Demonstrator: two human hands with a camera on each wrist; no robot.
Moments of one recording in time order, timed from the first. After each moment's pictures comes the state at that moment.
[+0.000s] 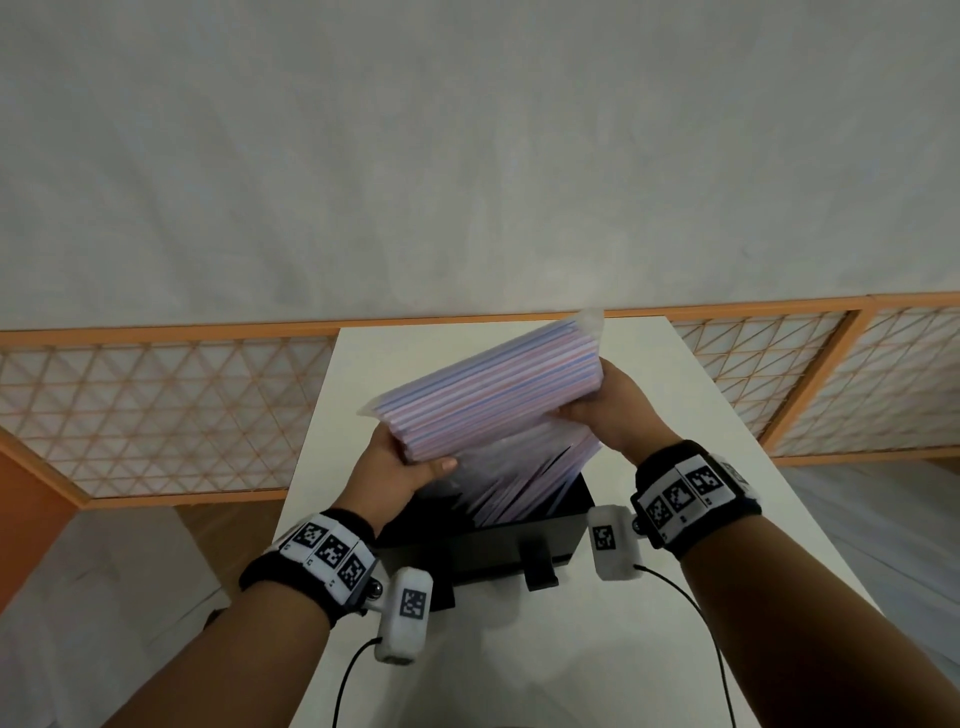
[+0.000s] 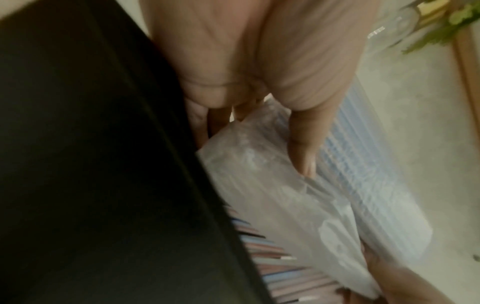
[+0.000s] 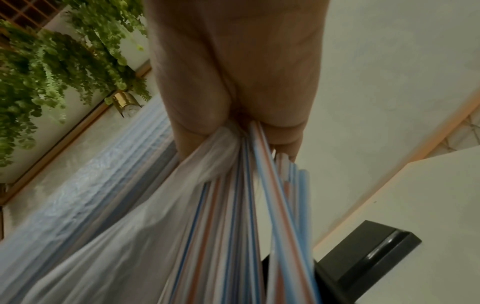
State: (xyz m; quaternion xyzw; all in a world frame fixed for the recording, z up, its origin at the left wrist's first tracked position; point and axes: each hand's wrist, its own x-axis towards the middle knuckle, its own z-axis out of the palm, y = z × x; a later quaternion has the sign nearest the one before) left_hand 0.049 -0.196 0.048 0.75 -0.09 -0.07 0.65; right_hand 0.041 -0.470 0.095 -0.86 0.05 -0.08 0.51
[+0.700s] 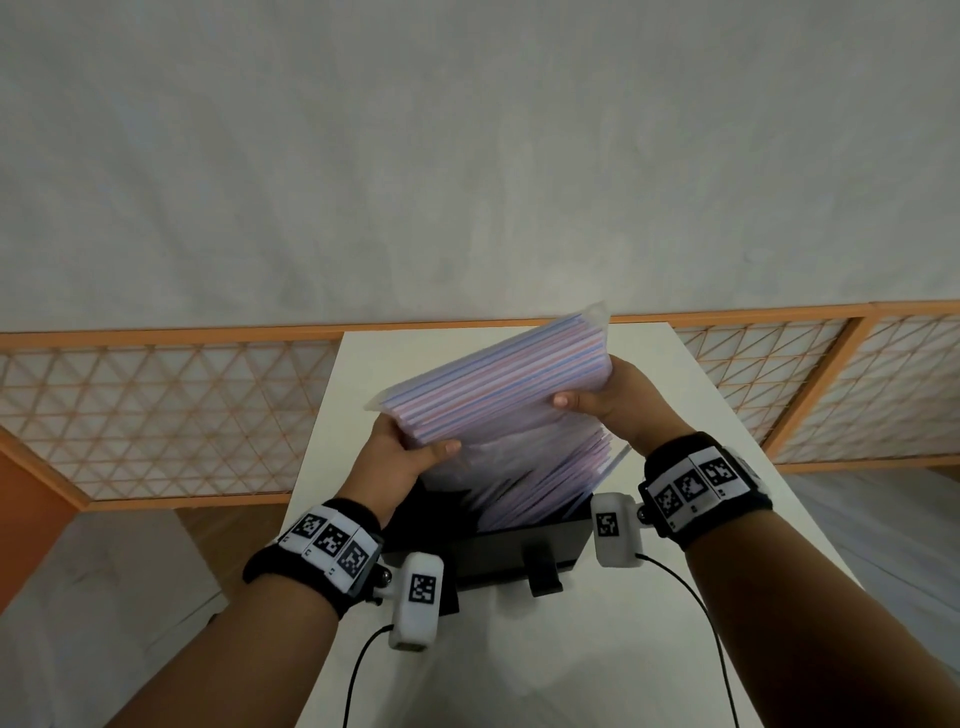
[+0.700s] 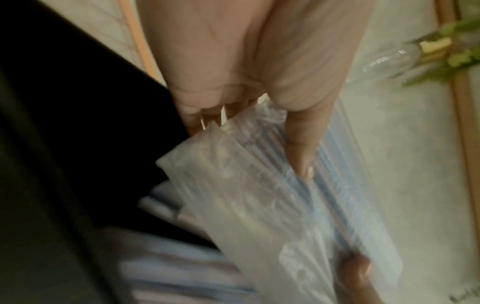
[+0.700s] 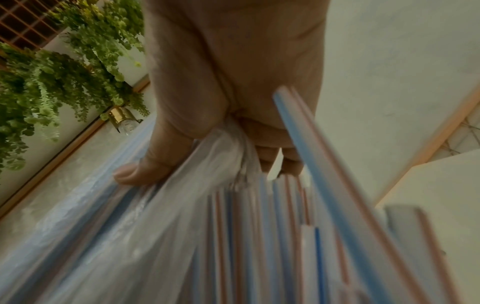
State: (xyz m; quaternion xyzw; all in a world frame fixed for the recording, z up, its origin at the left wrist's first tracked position) left_hand 0.054 -0.199 0.064 0.70 -0.07 -0.08 0.71; right_hand 0.034 -0.469 0.119 -0.81 0.01 -0.05 0.58
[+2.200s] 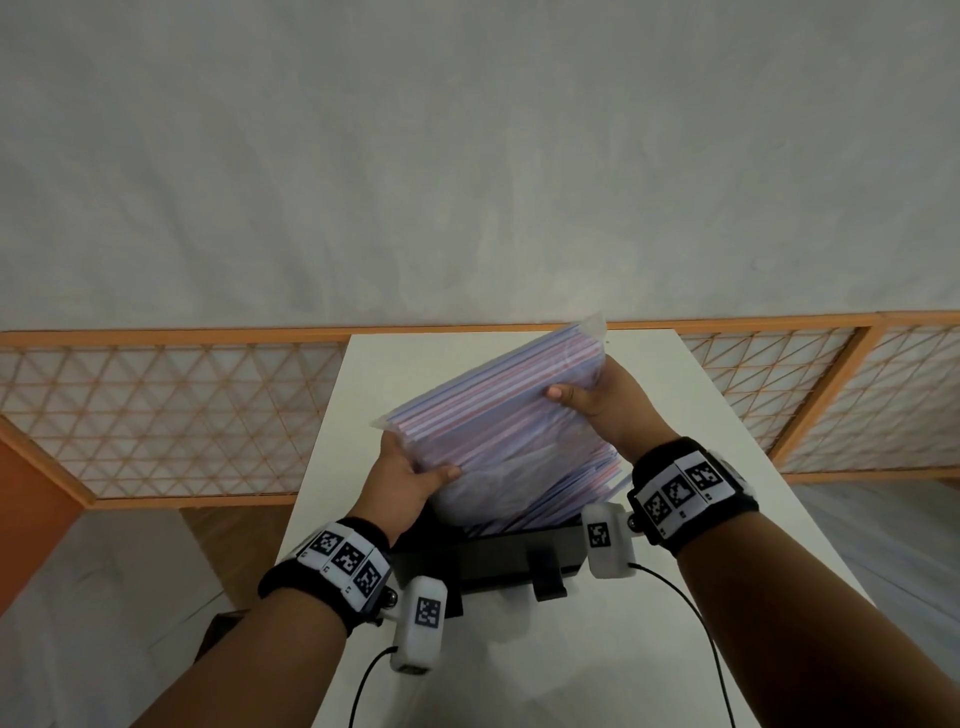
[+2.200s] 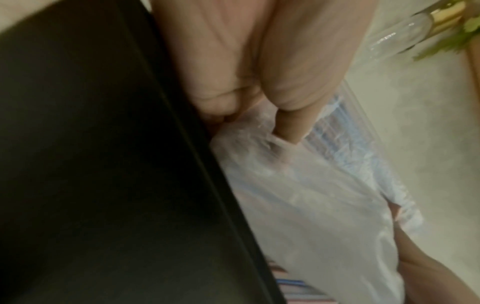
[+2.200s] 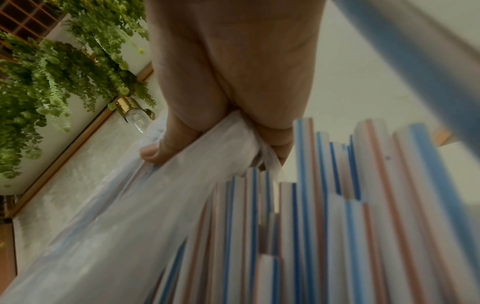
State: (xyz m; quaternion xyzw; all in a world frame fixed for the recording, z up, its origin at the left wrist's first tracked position) left_hand 0.049 -0.194 0.038 0.74 -0.03 -0.08 0.67; right_hand 0.044 -0.453 0.112 -0.77 -0.02 -0.10 0.63
